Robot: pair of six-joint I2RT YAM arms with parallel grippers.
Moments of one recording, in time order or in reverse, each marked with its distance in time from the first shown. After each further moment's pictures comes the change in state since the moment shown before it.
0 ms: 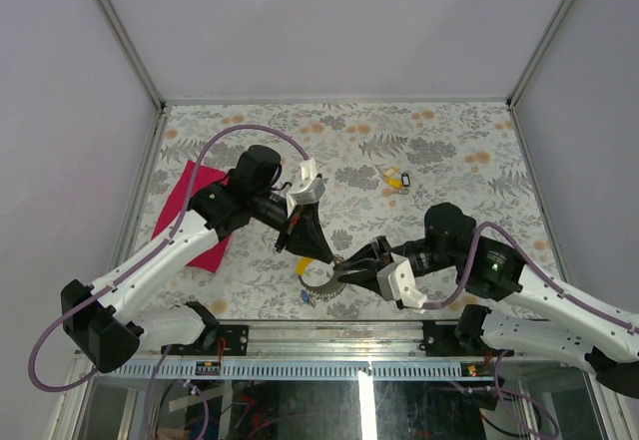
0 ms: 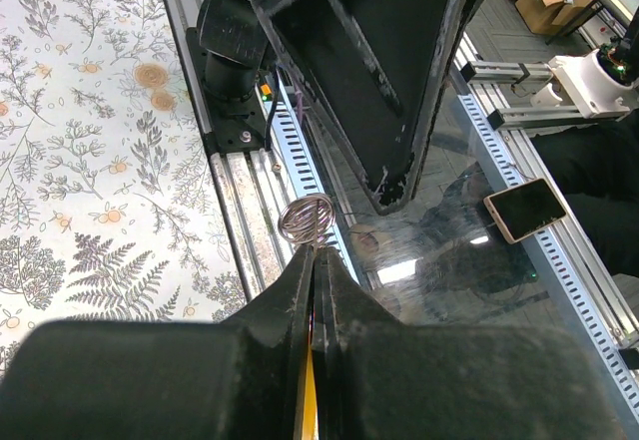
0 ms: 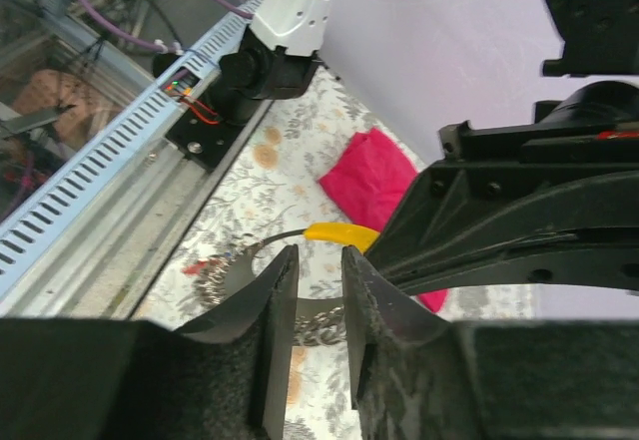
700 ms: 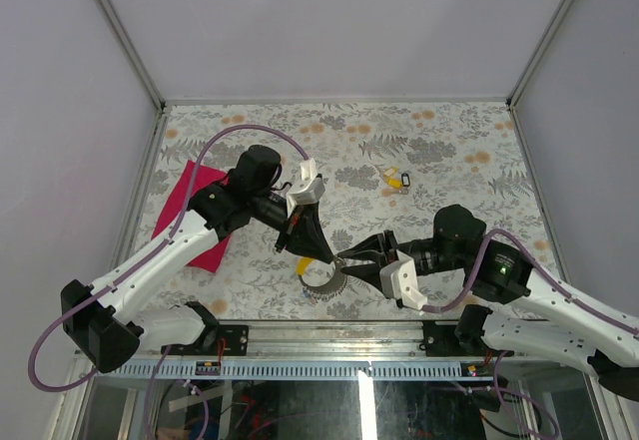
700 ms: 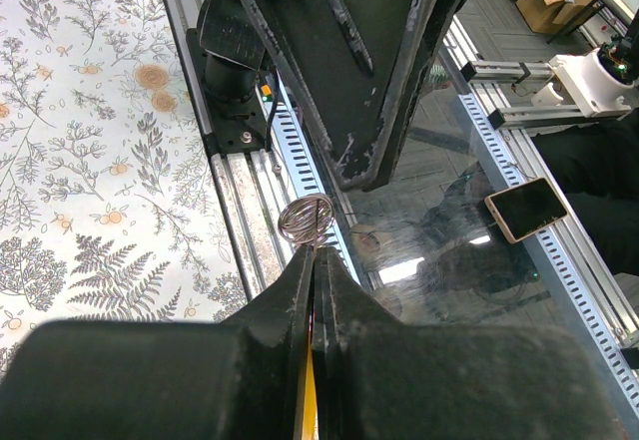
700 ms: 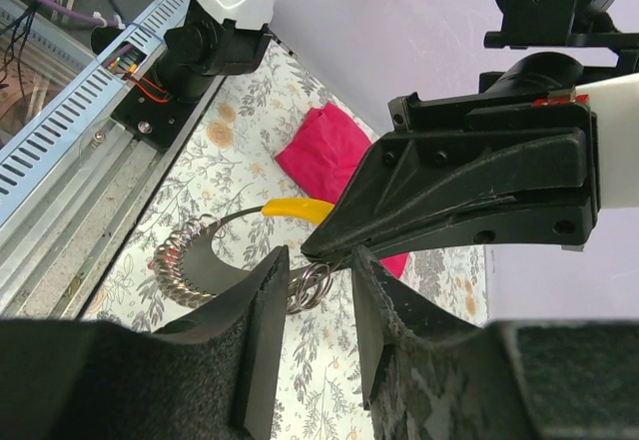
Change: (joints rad) left arm 0.000 0.000 0.002 0.000 0.000 0.003; right arm 0.000 -0.053 -0.002 0.006 0.117 -0.024
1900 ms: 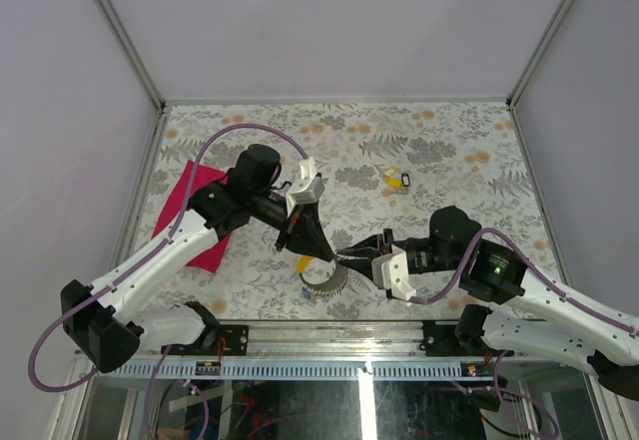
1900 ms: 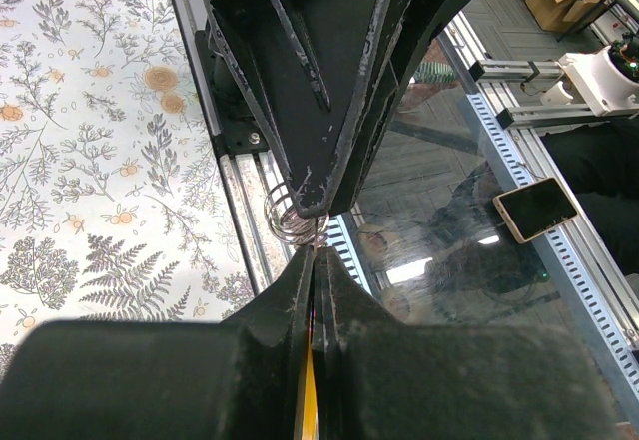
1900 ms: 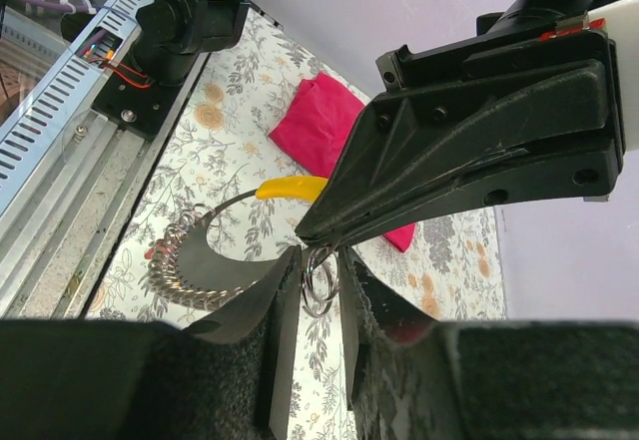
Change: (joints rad) left arm 0.000 0.001 0.006 -0.001 -0.008 0.012; right arm 0.000 0.013 -0.034 0.040 0.090 0.072
